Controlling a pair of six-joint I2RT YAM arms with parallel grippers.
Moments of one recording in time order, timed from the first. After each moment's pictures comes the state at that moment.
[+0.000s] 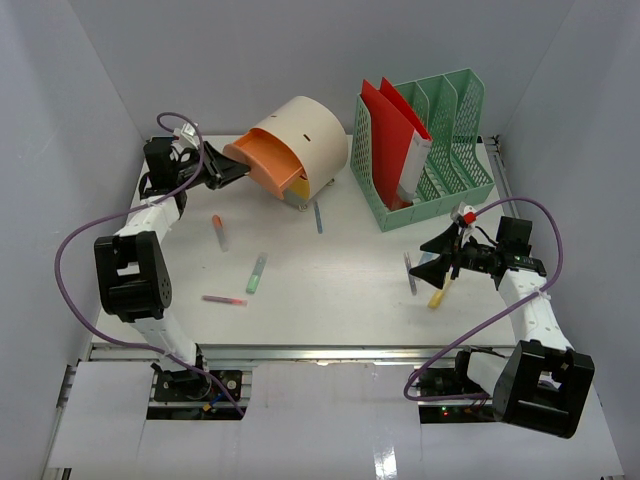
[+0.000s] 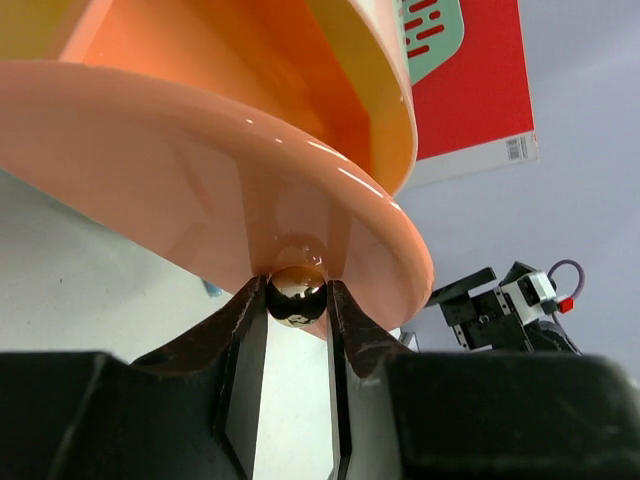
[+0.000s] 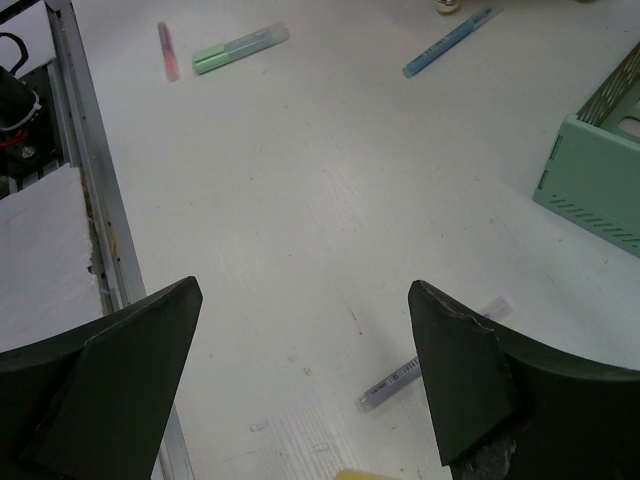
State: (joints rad) left arm 0.11 1.78 1.25 0.27 0.99 -0.81; right arm -0.20 1.08 0.66 -0.45 -1.30 -0.62
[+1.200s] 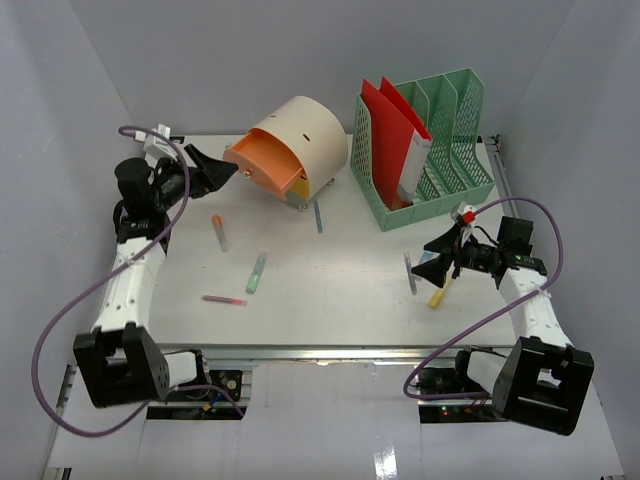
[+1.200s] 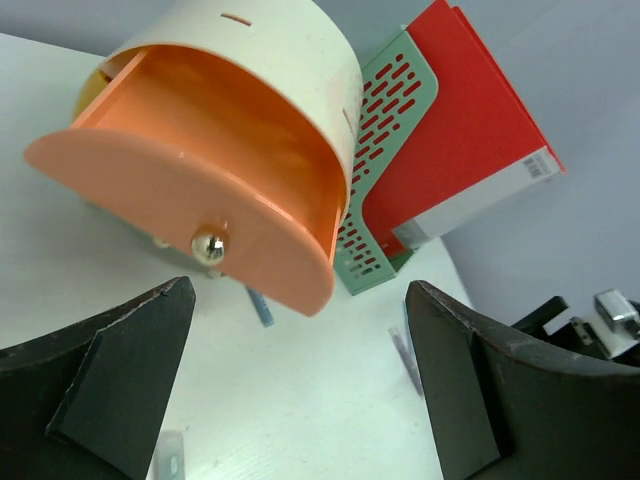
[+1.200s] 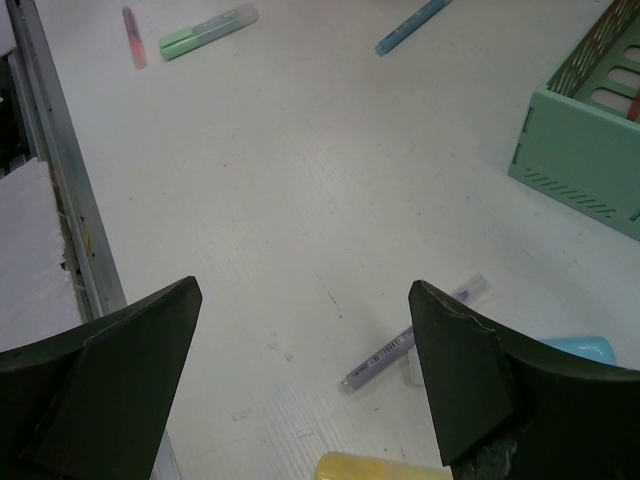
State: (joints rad) left arm 0.12 1.22 1.01 0.11 0.69 -0.58; right arm -0.21 1.10 0.66 -0.45 -1.24 -0.63
